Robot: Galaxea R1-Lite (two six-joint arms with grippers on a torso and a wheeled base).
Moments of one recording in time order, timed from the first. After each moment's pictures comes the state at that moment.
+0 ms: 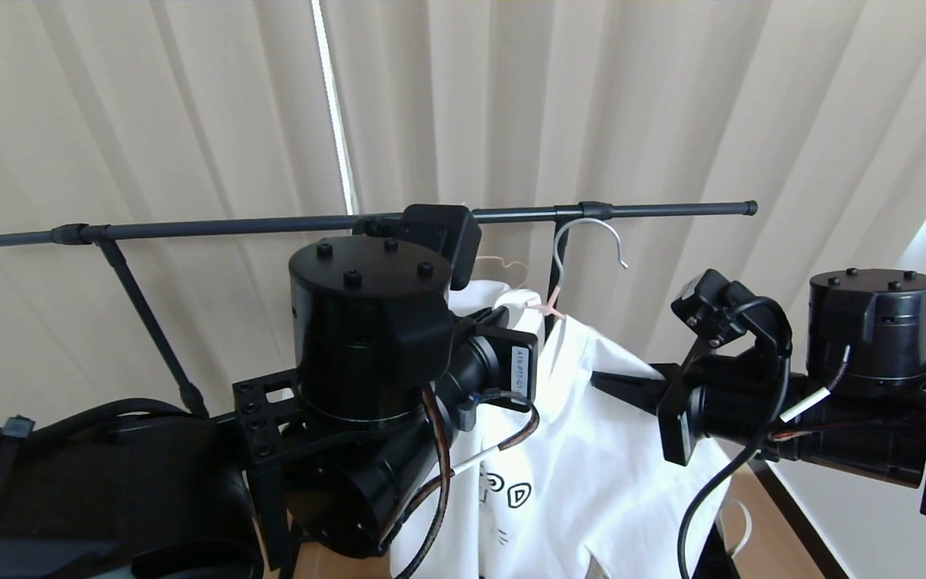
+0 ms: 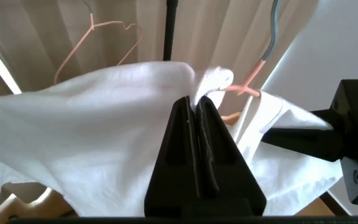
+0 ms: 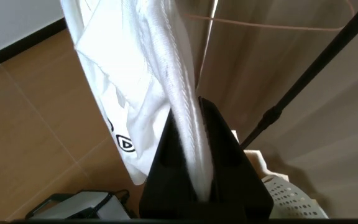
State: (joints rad) left arm -0.96 1.75 -0.96 -0.63 0.50 -0.15; right arm 0.50 1.60 -0.64 -0.59 0.29 -0.13
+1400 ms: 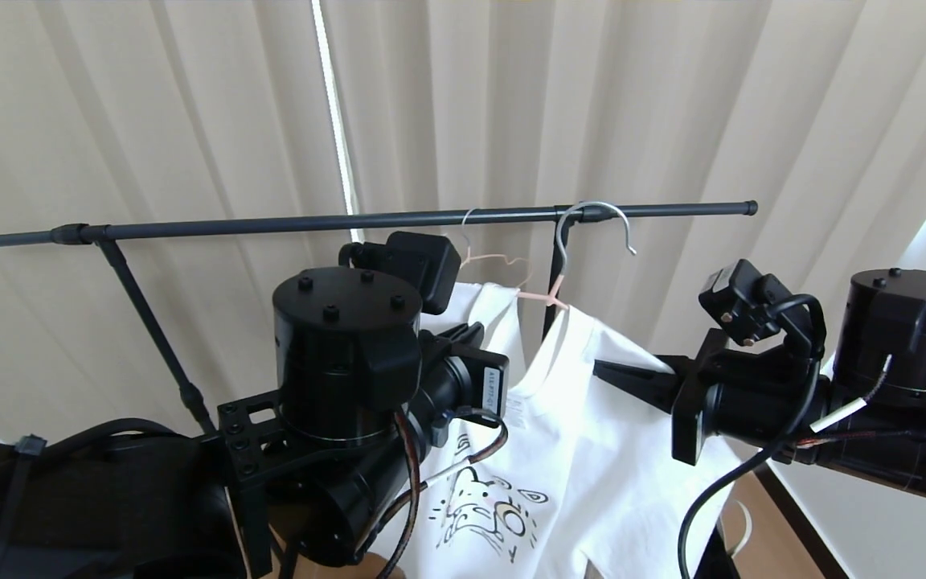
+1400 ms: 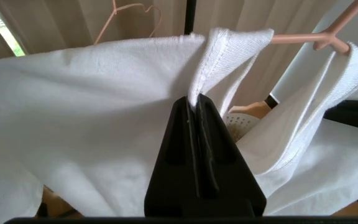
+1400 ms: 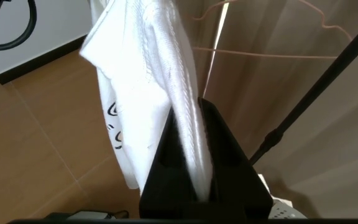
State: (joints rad) left arm -0.92 1.75 -0.87 -0.69 0.50 -0.11; right arm 0.51 1.57 -0.59 -0.72 0.32 -0.11
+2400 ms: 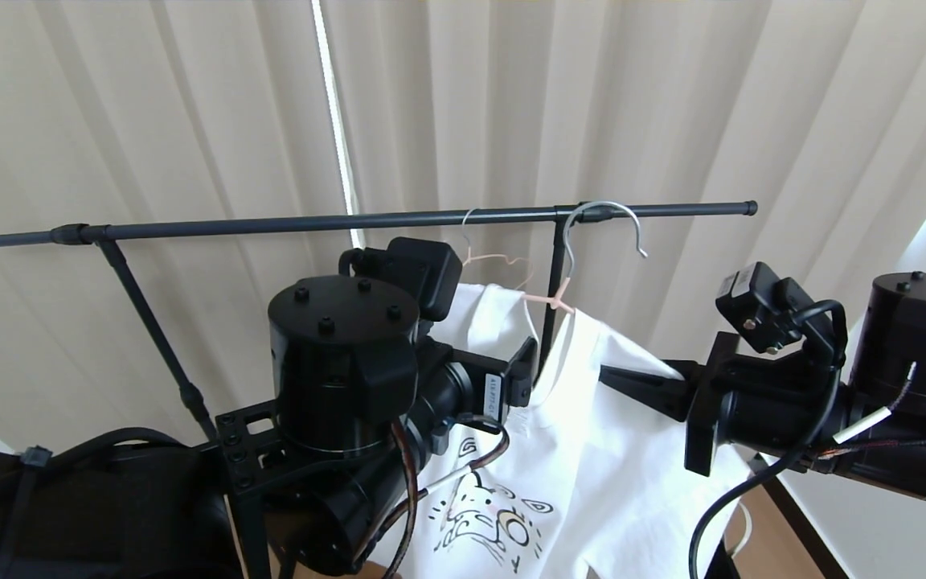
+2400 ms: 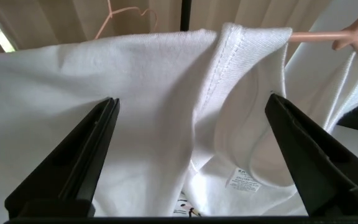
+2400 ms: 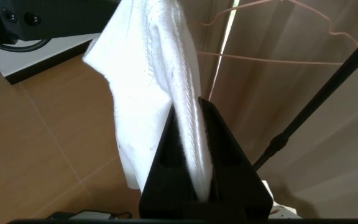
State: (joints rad) left arm -0.93 1.75 -0.84 -0.72 0.49 -0.10; right arm 0.51 1.54 -0.57 -0.72 0.36 -0.11
